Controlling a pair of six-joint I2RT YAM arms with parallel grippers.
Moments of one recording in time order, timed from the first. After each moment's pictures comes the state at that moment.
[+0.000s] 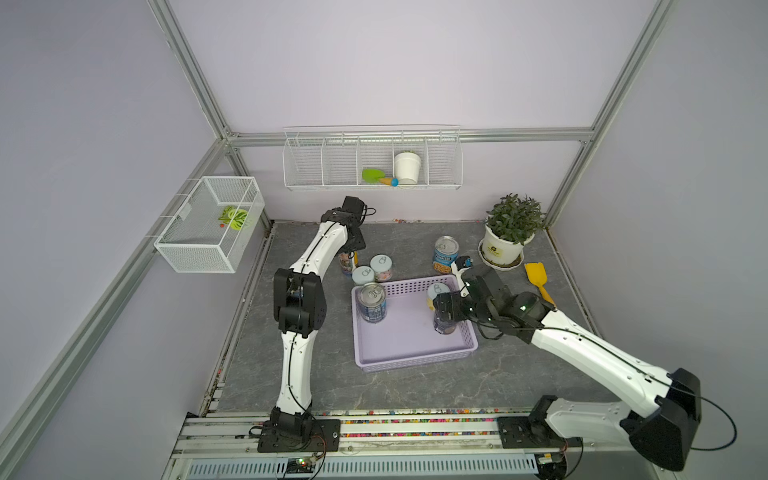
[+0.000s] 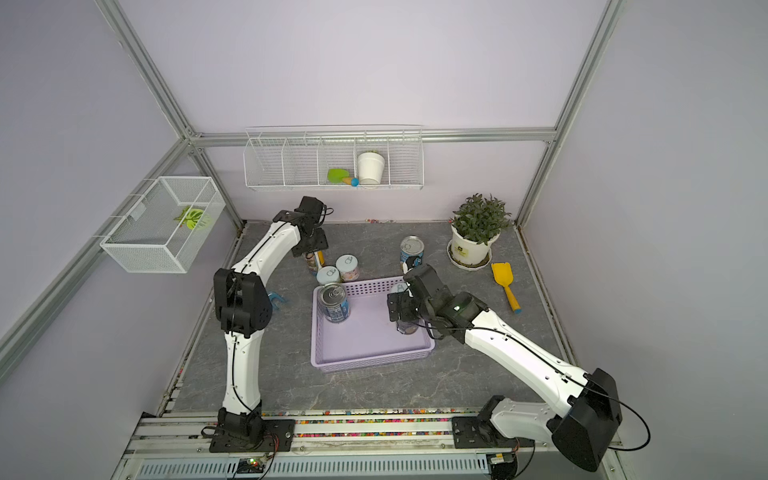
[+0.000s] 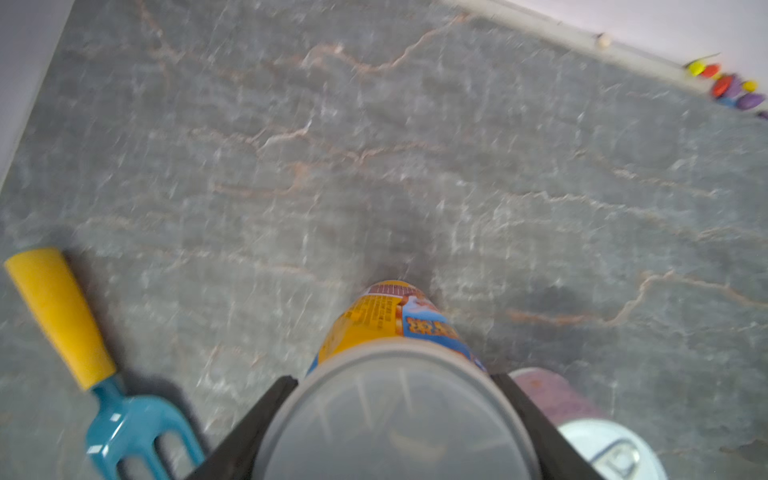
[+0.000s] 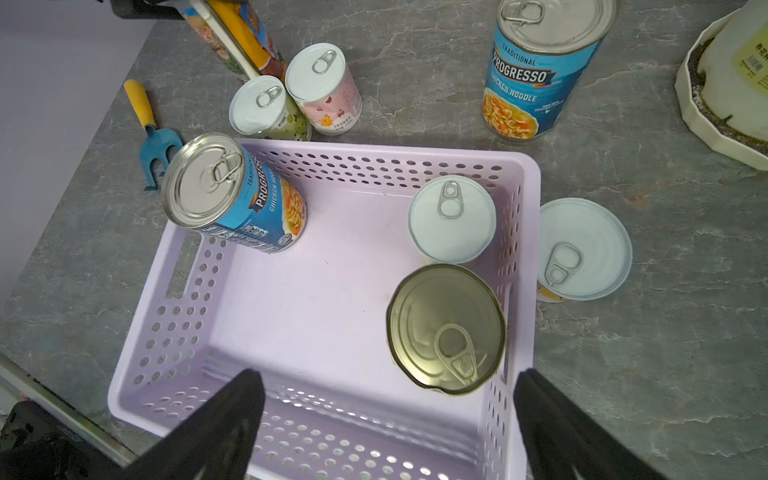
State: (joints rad) left arm -0.32 2.21 2.08 -1.00 -0.28 -0.54; right arm 0.74 1.23 1.07 -0.65 0.12 0.44
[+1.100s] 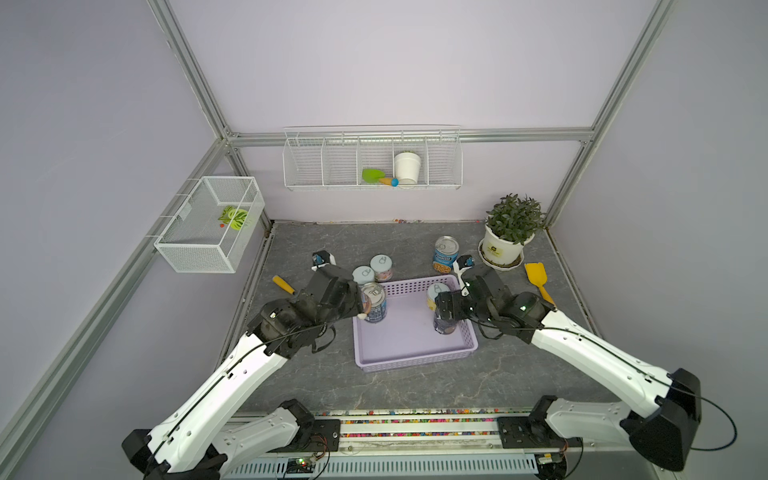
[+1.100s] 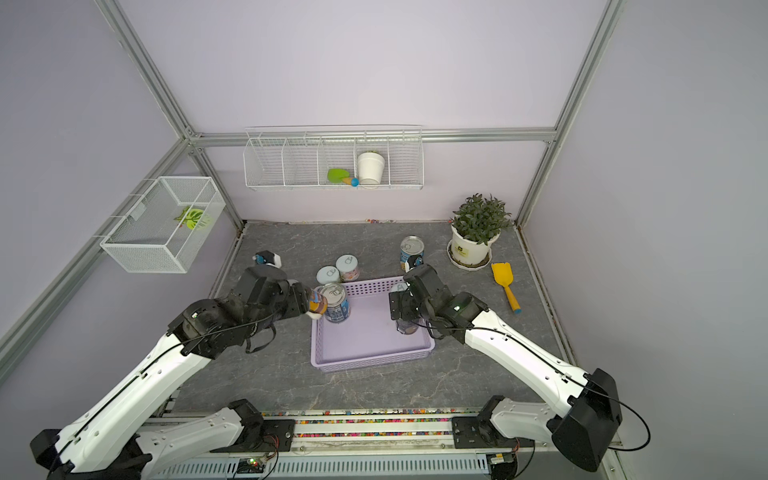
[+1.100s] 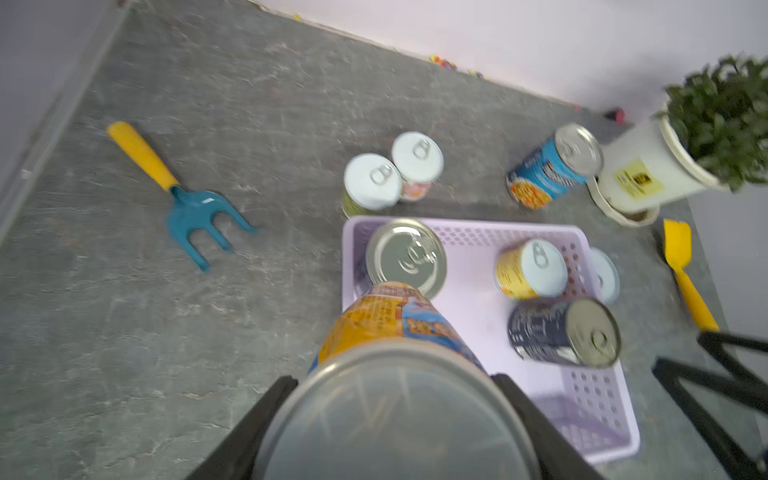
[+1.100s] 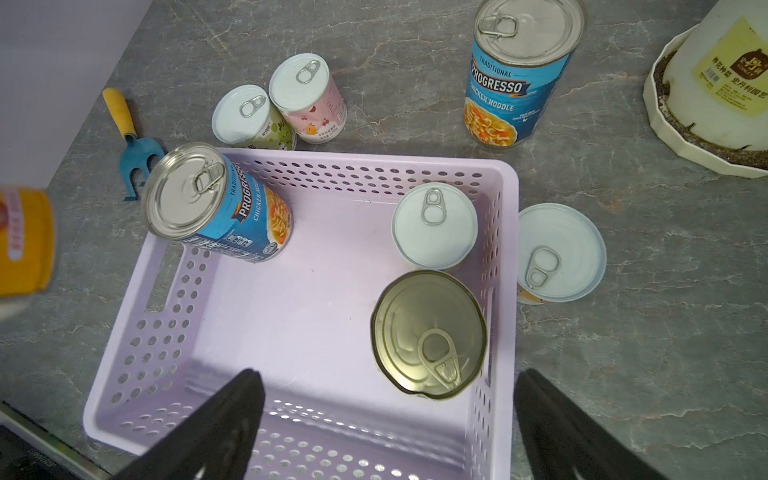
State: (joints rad) left arm -0.79 1.02 1.21 -1.00 -0.34 -0.72; right arm 0.74 1.23 1.07 -0.65 0.17 0.44
